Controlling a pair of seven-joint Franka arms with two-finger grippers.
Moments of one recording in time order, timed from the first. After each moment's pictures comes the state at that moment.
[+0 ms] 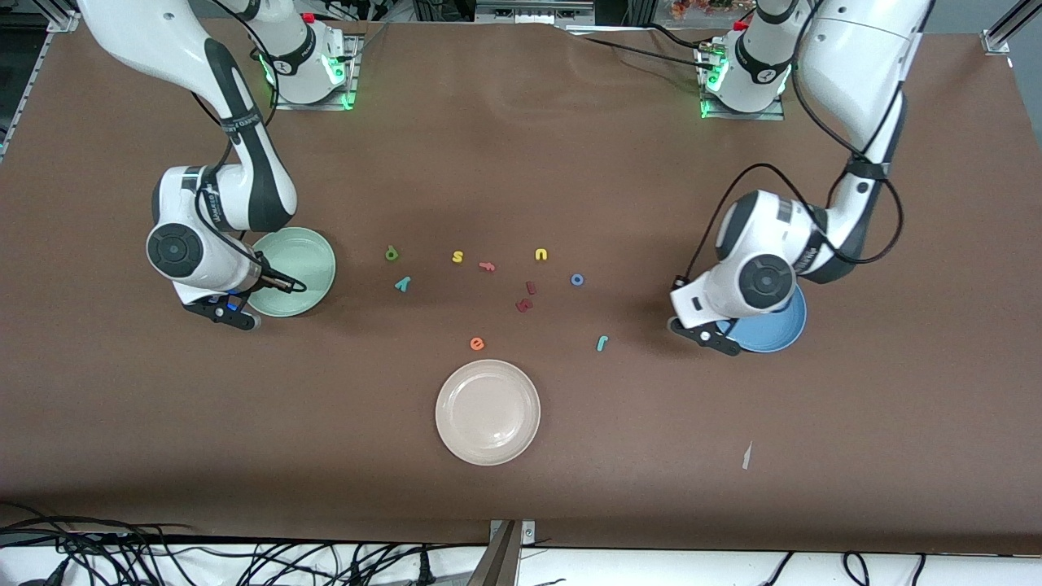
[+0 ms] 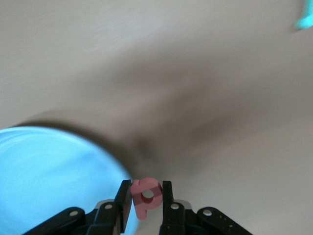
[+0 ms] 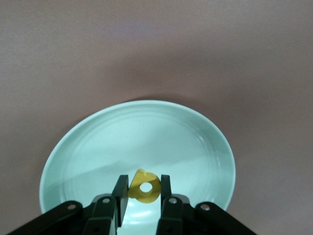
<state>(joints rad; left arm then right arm) -0.18 0.54 -0.08 -1.79 0.05 2.06 0.14 0.37 0.44 -0.28 -2.03 0.03 2.24 0.42</state>
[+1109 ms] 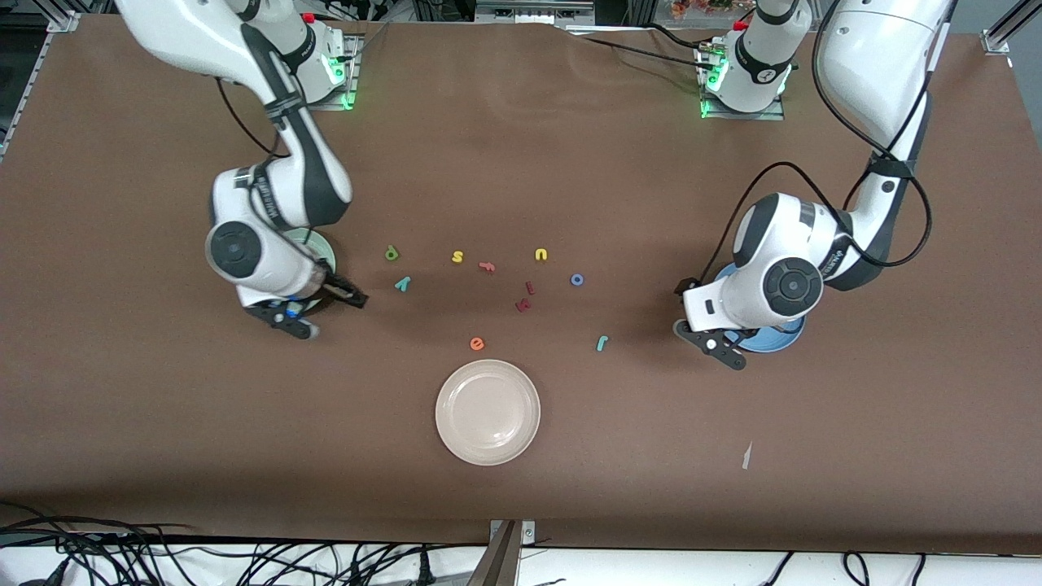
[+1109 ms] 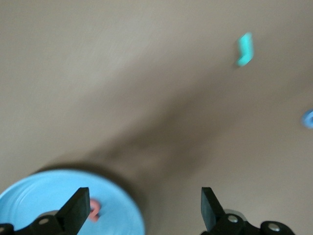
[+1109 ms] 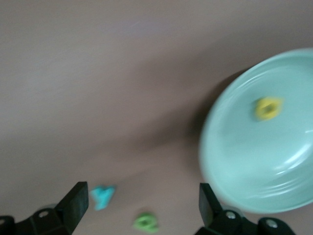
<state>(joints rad) -0.18 0.57 -0.14 -1.65 0.02 2.04 0.24 0.38 0.45 -0.04 -1.89 0.11 2.22 0.75</state>
